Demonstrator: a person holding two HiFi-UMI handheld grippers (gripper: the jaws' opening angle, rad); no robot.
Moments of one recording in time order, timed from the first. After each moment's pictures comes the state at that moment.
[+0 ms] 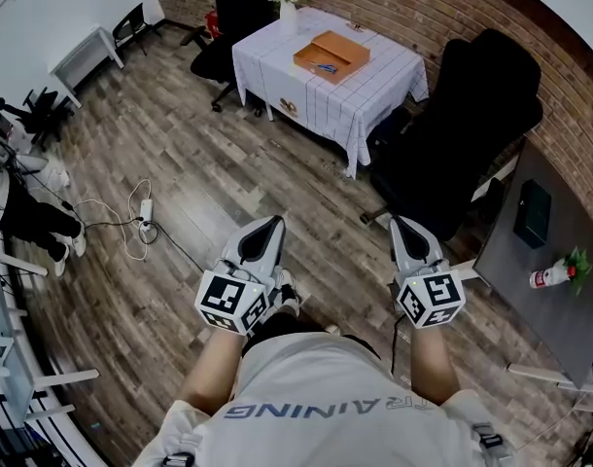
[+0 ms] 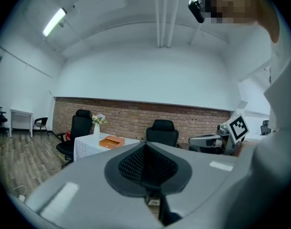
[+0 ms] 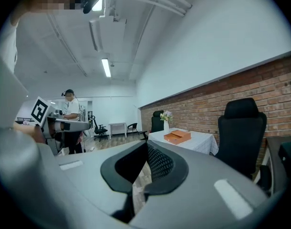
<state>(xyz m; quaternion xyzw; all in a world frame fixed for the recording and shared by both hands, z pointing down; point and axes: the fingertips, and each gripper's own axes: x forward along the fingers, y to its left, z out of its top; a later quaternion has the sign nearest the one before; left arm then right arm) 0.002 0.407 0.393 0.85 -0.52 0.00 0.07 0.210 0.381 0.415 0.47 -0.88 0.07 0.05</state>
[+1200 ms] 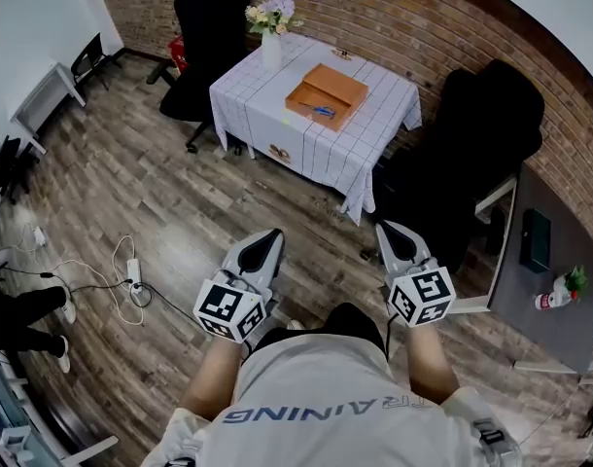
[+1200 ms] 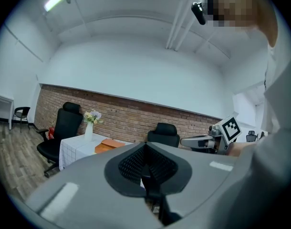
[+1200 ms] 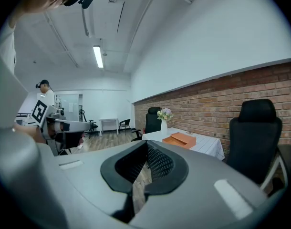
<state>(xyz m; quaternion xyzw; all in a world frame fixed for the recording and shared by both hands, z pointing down) -0.110 0.188 0.400 0.89 -0.44 -0.02 0.10 0.081 0.178 0.411 0.51 -0.85 0.08 0.08</state>
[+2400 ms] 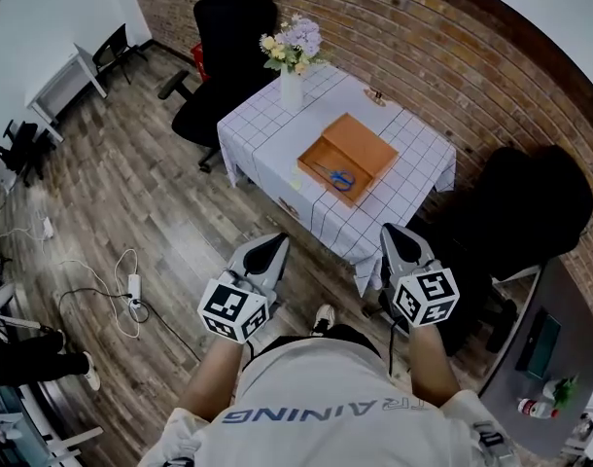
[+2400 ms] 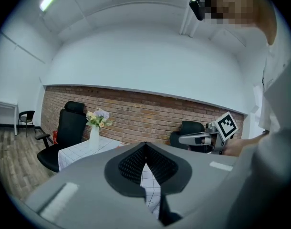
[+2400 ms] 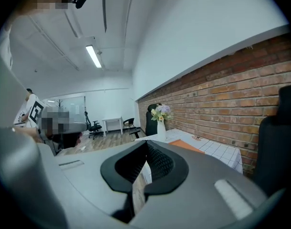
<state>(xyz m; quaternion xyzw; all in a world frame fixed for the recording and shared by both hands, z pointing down) -0.076 -0.090 0.403 0.87 -0.49 0.01 0.10 0.113 -0.132 0.422 0.46 -0.88 0.11 0.09</state>
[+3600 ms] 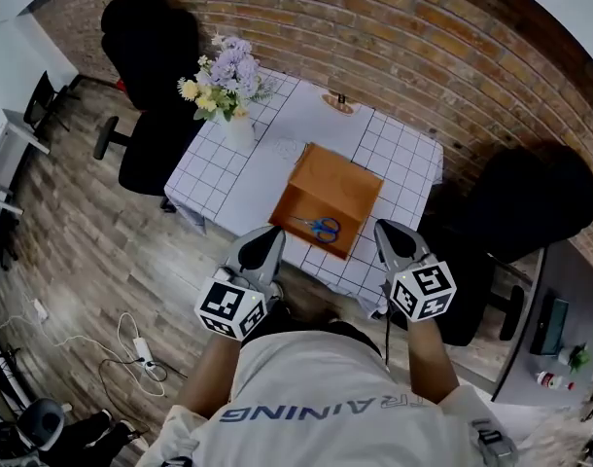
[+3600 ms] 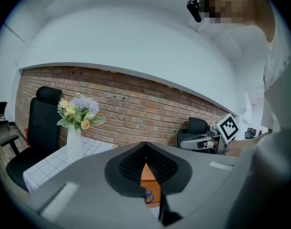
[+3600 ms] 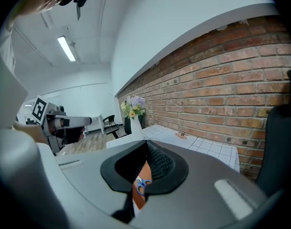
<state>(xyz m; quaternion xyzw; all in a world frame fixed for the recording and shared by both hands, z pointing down) -0.057 -0.354 0.432 0.91 -0.38 0.04 0.13 0.133 -0.340 0.467 0.54 -0.82 0.17 0.11</state>
